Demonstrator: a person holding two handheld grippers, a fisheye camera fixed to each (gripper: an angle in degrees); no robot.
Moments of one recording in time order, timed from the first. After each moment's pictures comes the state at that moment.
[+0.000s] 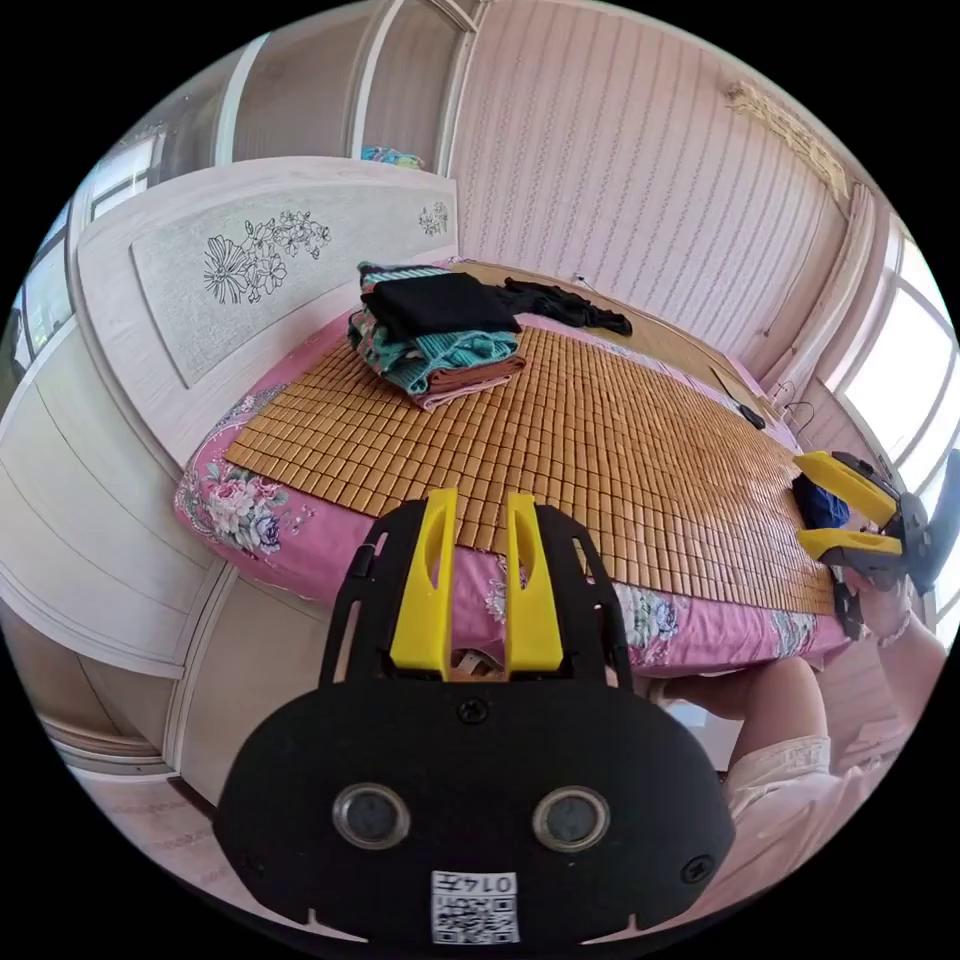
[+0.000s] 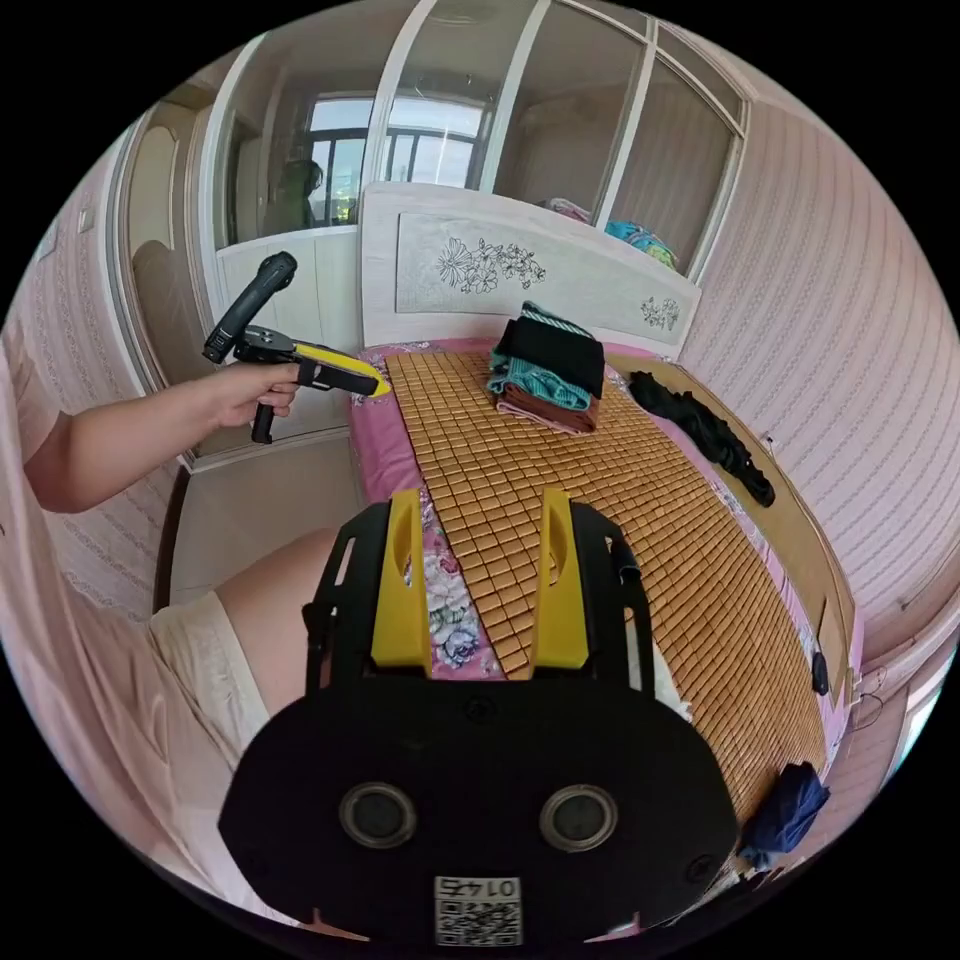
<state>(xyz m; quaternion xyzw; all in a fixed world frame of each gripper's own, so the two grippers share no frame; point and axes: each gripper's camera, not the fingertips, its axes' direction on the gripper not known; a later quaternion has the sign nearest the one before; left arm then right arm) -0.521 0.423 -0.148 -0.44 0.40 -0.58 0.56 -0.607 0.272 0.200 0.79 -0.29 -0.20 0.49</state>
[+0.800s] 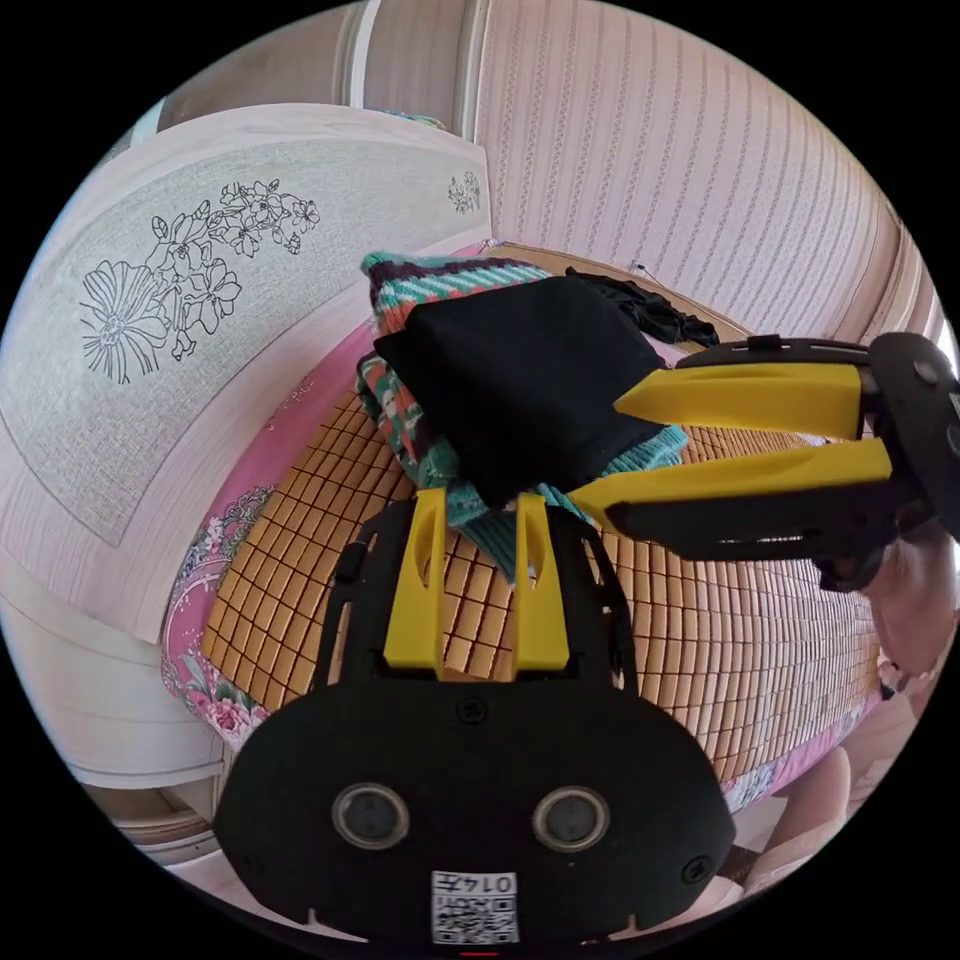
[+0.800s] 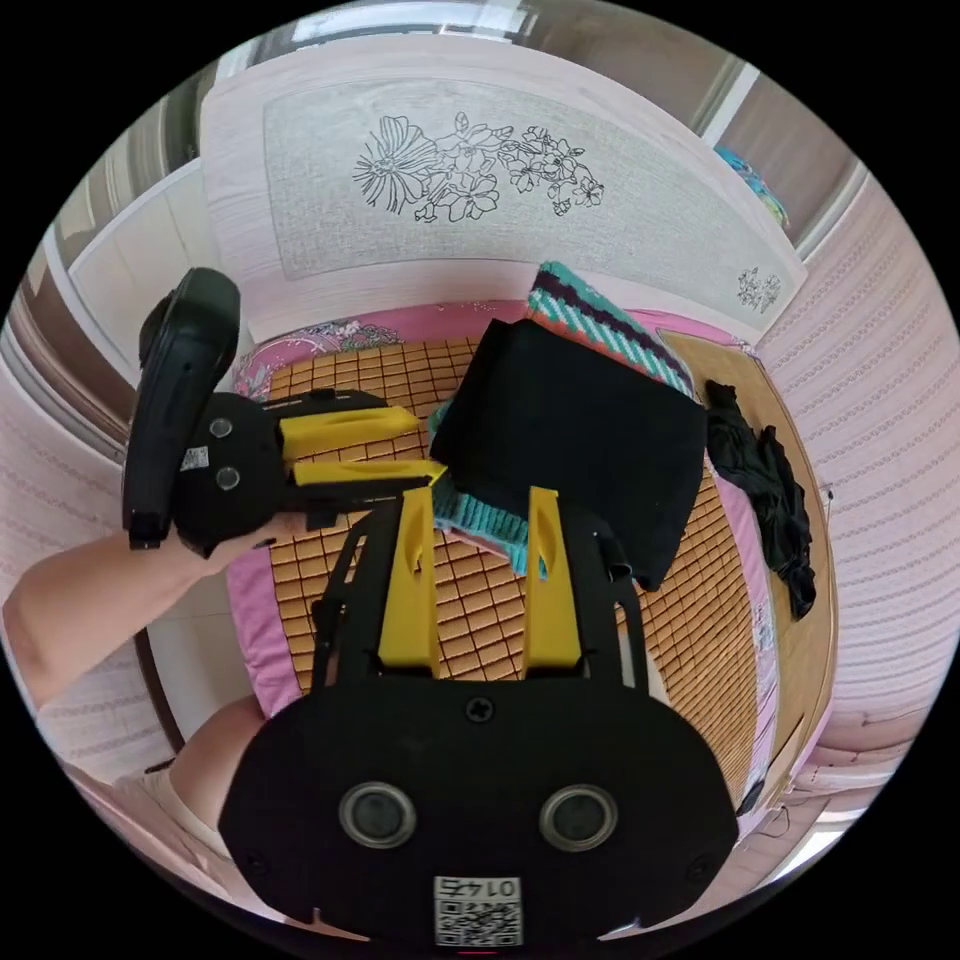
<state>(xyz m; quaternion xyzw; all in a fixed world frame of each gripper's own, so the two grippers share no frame) -0.403 0.640 0.103 -0.48 0.39 -0.54 0.57 -0.725 0.068 -0.265 0.71 -0.24 -0.28 0.60</state>
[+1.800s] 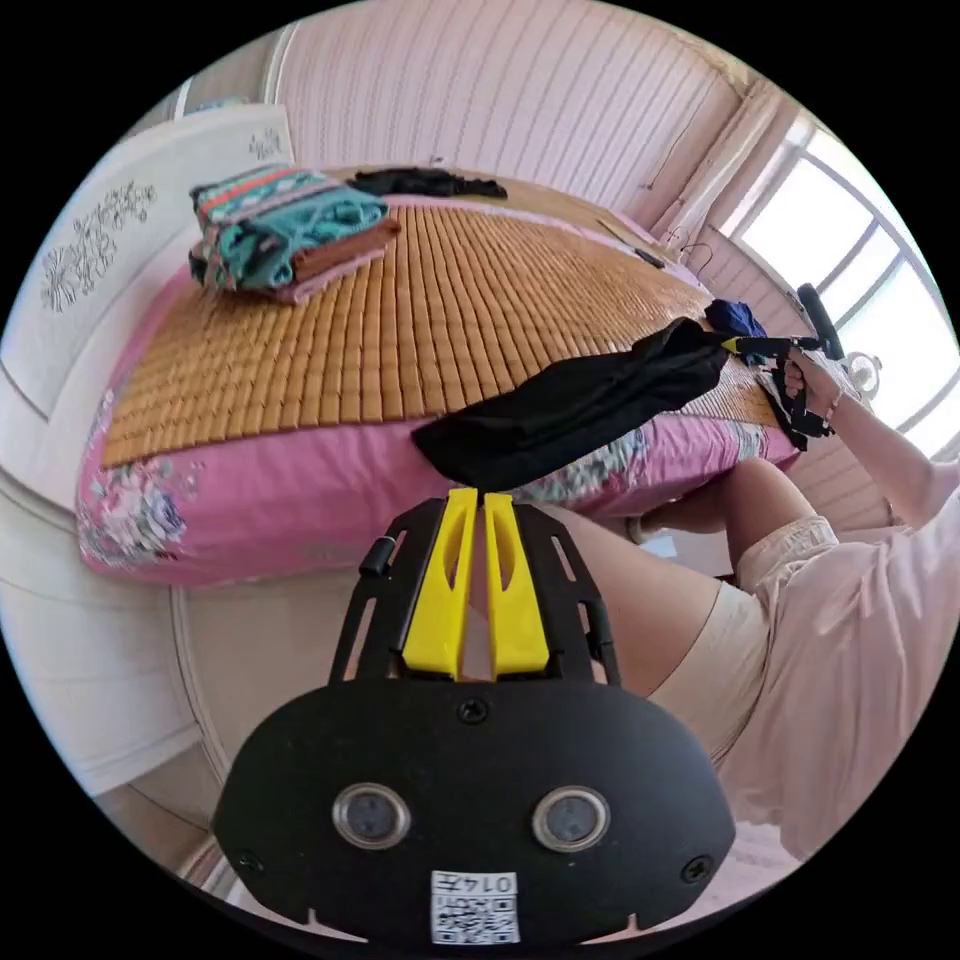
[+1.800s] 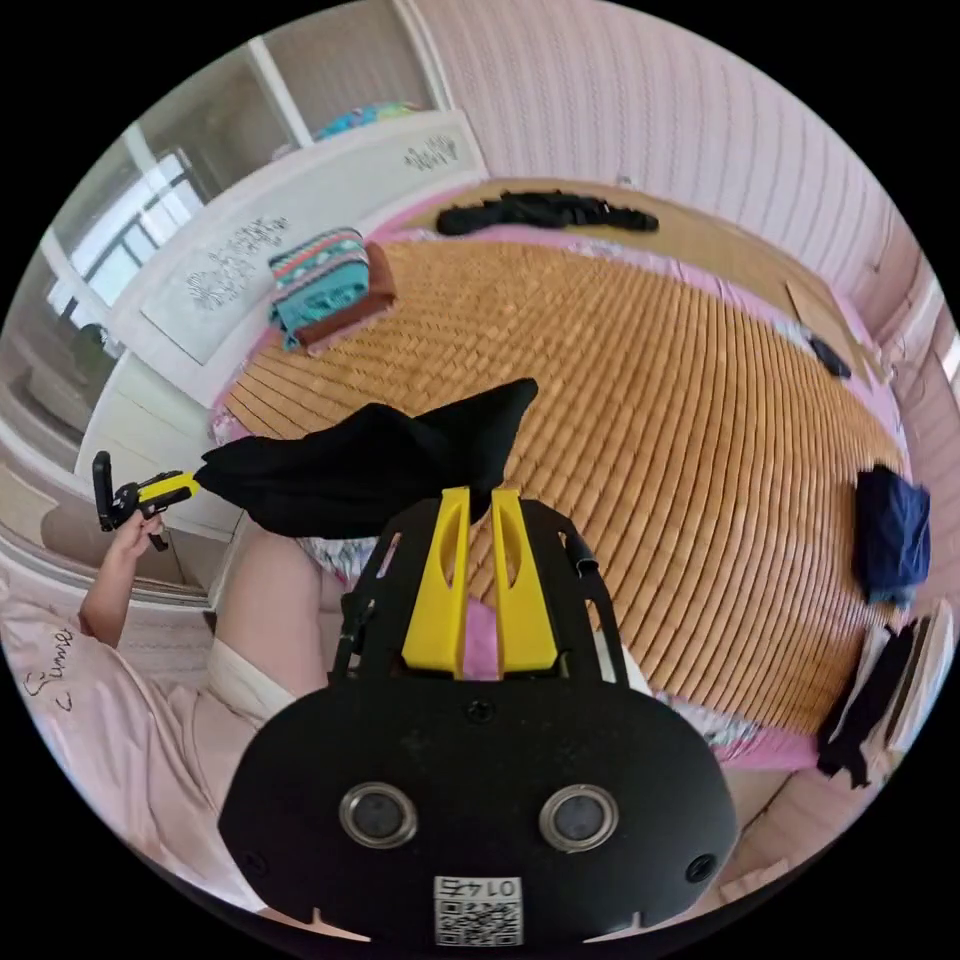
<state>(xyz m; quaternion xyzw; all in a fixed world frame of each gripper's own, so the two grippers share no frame) -0.438 0.537 -0.150 -0.36 0.61 -0.47 0.53 -0.526 -0.041 0.275 0.53 -0.53 -0.07 0.66</state>
